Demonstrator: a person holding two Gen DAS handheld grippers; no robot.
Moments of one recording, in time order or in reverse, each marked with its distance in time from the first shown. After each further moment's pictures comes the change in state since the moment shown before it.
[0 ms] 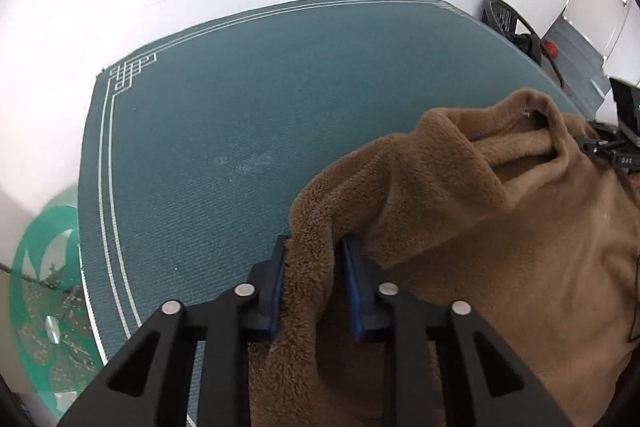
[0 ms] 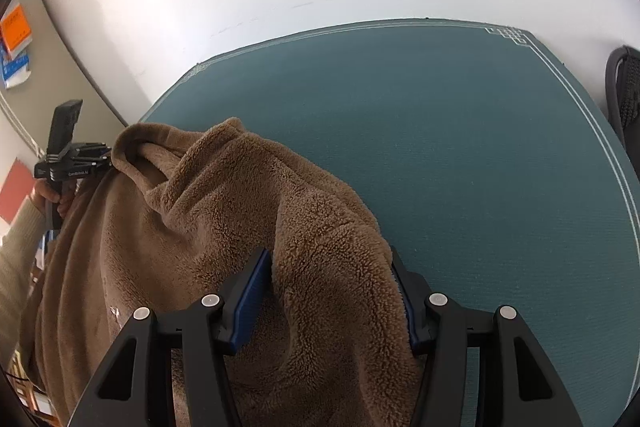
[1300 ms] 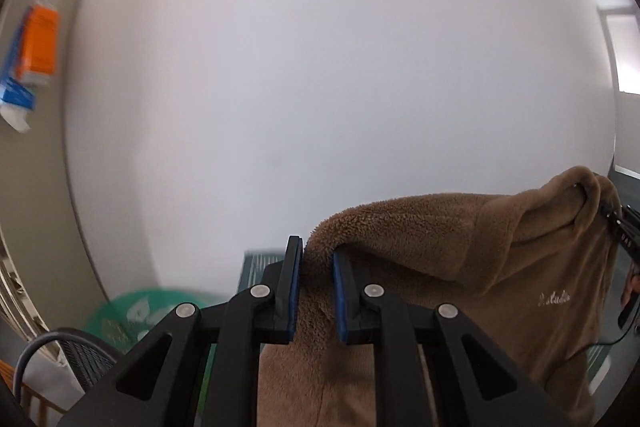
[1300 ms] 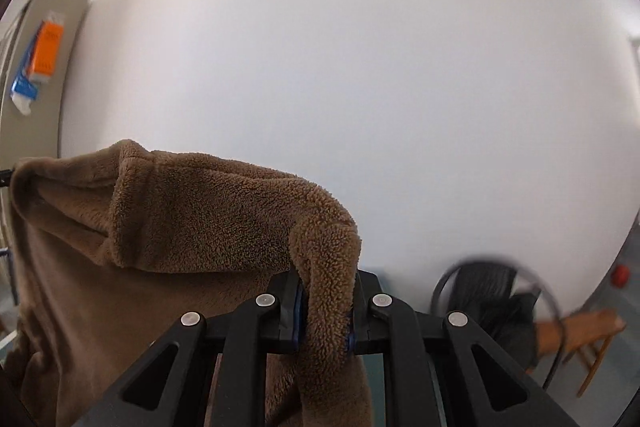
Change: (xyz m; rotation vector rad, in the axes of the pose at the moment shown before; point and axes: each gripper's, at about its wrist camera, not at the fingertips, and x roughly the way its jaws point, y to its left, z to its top) left arm -0.387 -0.188 -0.110 -0.228 -0.849 0.374; right arm -0.300 0.117 -0.042 -0.165 -0.848 -0.500
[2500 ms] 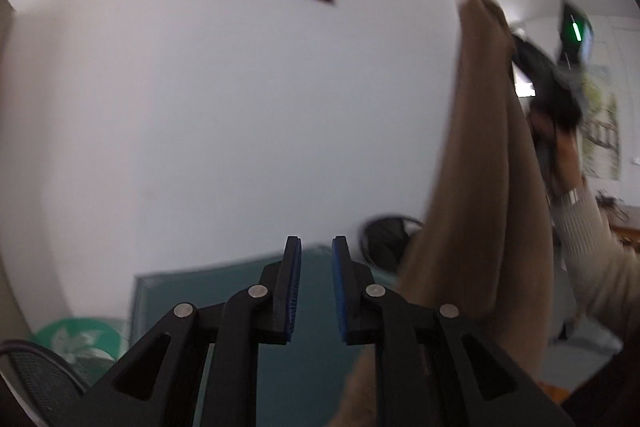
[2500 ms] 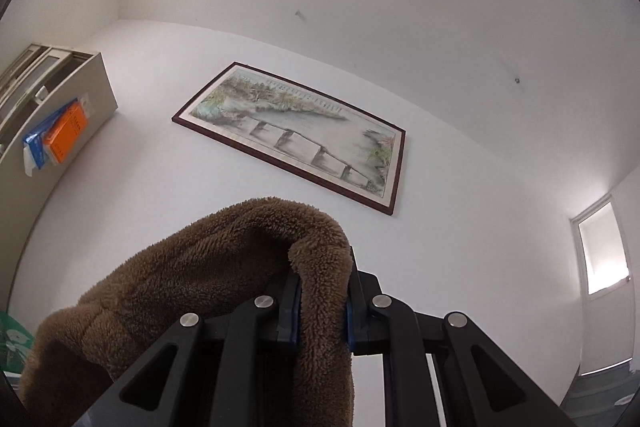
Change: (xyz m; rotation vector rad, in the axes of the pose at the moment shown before) left arm -0.099 -0.097 -0.090 0.110 -0.052 -0.505; right arm -0.208 0.059 0.111 -0.215 -0.666 -0.204
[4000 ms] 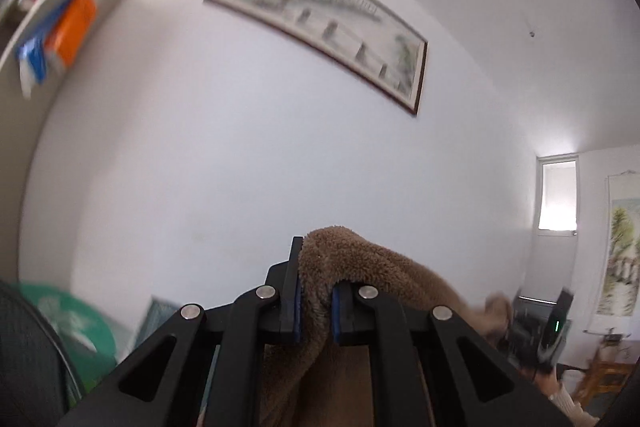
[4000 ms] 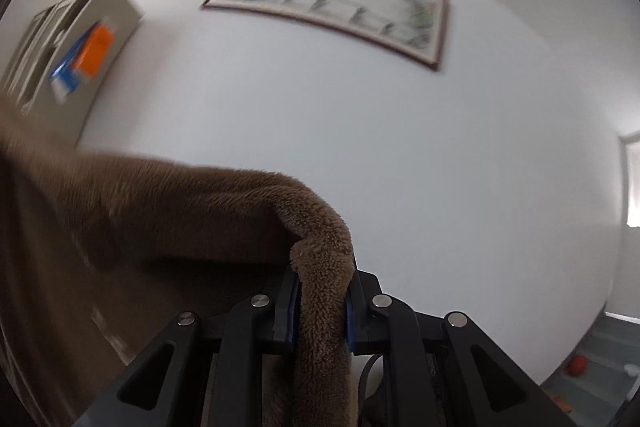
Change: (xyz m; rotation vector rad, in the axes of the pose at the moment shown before) left arm -0.070 0.022 0.042 -0.298 -0.414 0.196; right arm -0.014 -0.002 -0.140 0.005 0.471 0.253
